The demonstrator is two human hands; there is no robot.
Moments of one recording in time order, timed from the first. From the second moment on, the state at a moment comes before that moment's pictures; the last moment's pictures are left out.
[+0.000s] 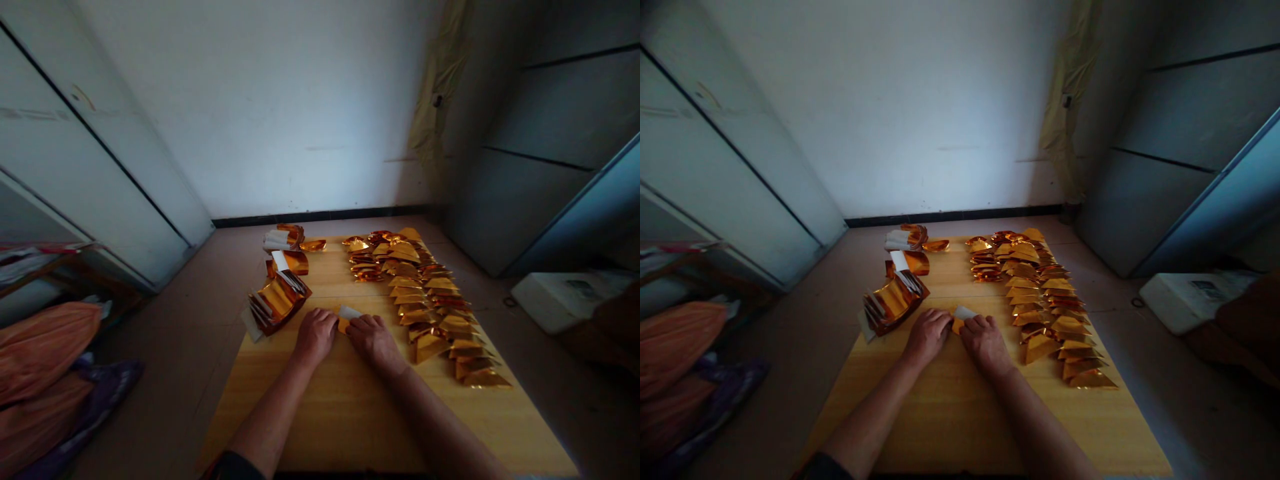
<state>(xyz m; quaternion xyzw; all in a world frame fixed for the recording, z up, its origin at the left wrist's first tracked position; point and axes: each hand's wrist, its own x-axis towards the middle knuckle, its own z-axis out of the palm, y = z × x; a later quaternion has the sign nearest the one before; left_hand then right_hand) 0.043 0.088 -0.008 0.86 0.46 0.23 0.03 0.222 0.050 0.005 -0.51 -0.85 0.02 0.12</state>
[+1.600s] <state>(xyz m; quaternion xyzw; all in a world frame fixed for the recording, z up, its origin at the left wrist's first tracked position) 0.038 0.061 -0.001 0.88 0.47 0.11 -0.01 0.236 0.080 0.007 -0.63 -0.74 0.16 0.15</state>
